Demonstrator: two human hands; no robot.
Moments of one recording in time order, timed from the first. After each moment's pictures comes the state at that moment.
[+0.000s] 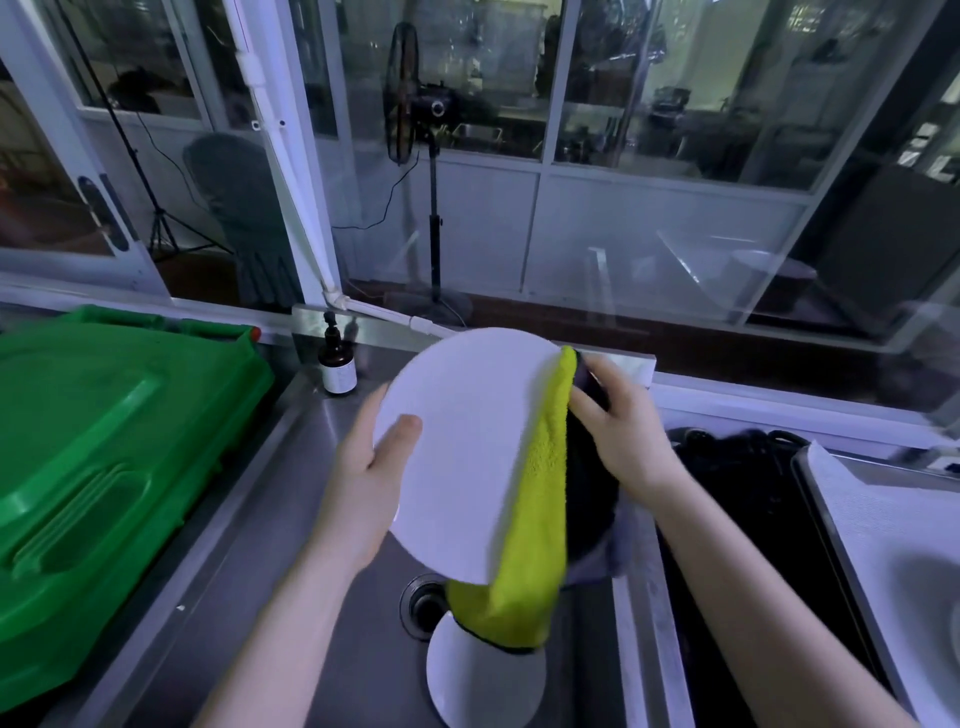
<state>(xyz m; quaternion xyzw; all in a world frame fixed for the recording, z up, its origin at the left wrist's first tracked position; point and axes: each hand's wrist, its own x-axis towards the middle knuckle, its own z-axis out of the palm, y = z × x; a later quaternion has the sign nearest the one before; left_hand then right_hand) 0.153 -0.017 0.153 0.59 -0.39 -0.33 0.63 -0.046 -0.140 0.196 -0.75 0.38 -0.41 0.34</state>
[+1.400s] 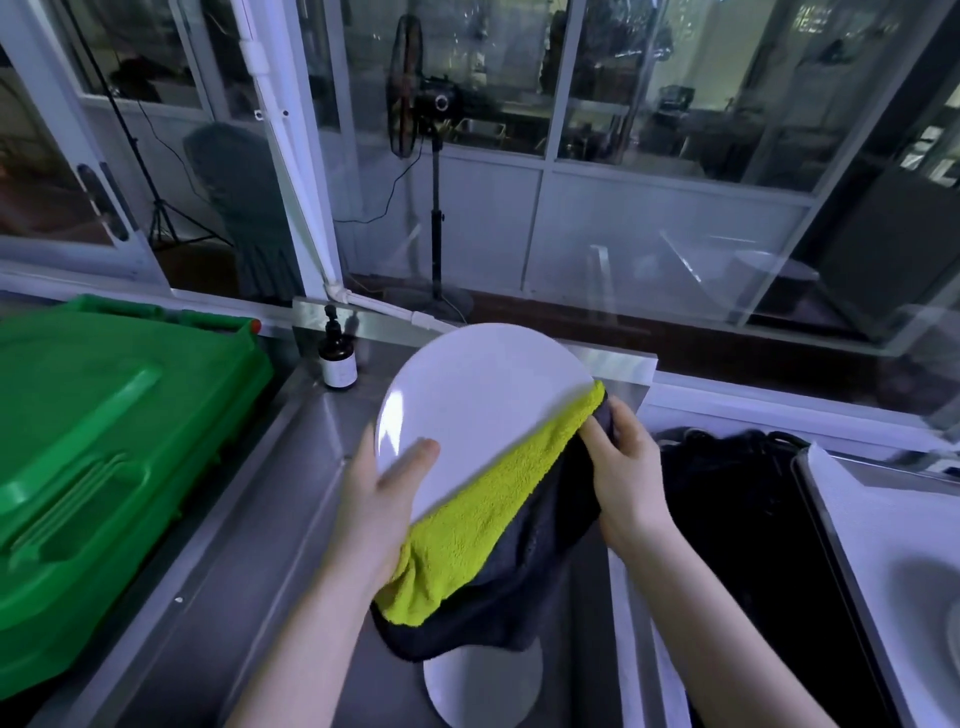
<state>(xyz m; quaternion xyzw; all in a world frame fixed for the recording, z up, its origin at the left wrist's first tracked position) 0.139 -0.012 0.134 0.57 -0.32 -0.37 0.67 -0.046 -0.122 0.146 -0.55 0.42 -0.52 0.50</state>
